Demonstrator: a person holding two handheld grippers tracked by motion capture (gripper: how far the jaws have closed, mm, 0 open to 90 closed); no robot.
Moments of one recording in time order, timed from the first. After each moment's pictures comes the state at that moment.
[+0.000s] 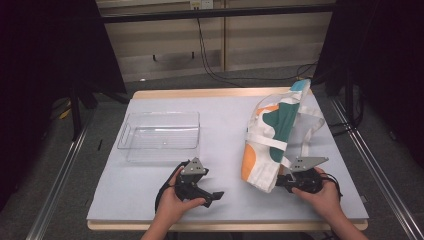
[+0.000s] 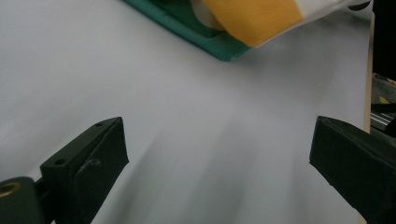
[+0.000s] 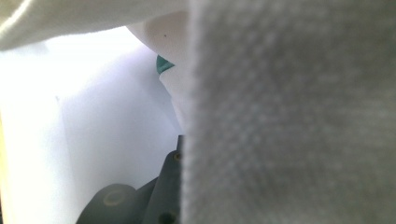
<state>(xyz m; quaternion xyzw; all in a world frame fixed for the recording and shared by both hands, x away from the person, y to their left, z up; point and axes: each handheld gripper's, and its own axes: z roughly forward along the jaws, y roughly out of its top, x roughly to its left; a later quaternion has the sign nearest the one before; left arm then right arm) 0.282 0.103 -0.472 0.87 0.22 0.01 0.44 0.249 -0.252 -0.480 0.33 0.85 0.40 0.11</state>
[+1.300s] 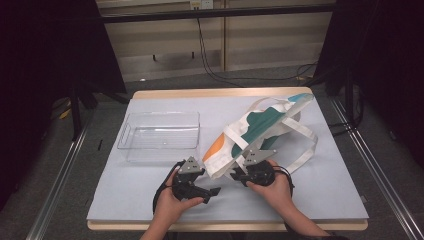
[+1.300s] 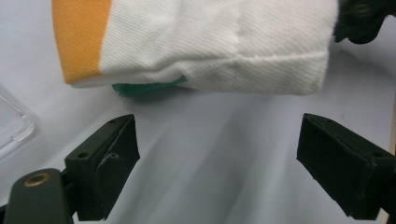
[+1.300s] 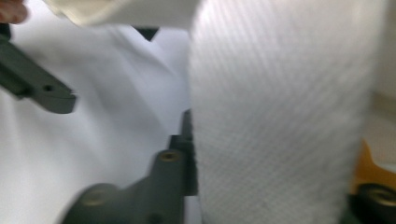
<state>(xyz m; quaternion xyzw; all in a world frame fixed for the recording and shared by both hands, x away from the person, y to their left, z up) 0.283 0.113 -0.474 0.86 0.26 0.03 0.43 0.279 -0.141 -0.474 0.30 0.85 0.41 0.11</state>
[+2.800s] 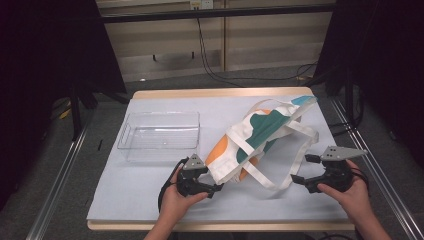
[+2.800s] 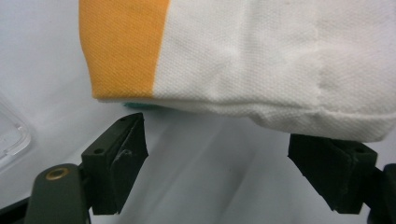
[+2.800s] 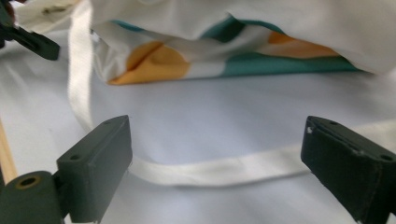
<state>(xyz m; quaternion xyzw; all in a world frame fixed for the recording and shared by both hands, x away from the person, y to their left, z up) 0.292 0.103 -0.476 0.86 0.28 0.04 0.43 0.239 -0.310 -0.438 0.38 0.80 0.44 0.16</state>
